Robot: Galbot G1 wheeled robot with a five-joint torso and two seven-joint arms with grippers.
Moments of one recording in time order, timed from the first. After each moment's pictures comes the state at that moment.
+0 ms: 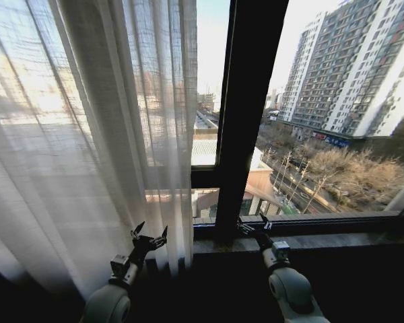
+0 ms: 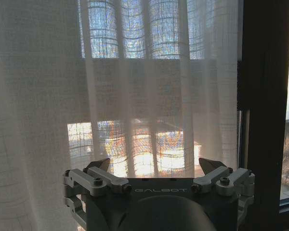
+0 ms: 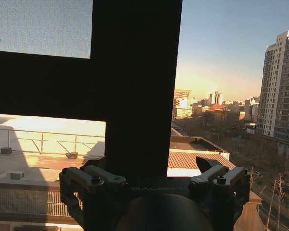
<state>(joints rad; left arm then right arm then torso) 1.36 -1.19 -0.42 -2.11 -0.30 0.27 -0.02 -1.31 1.36 0.58 1.99 0.14 -0.21 -0.01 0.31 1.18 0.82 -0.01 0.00</state>
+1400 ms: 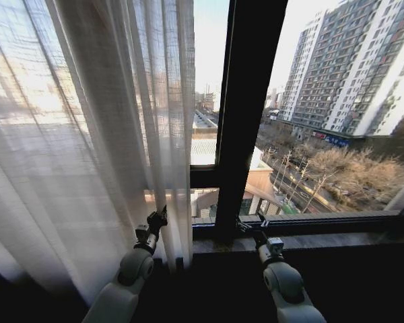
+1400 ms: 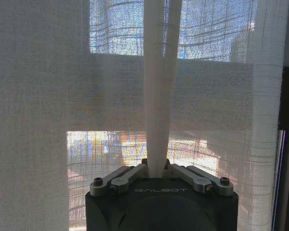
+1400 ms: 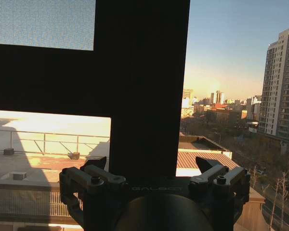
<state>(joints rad) 1.07 -1.24 -0.27 -1.90 -0.36 0.27 -0.22 -1.24 1.37 0.54 1.91 0.12 -0.19 0.00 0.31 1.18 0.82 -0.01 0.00</state>
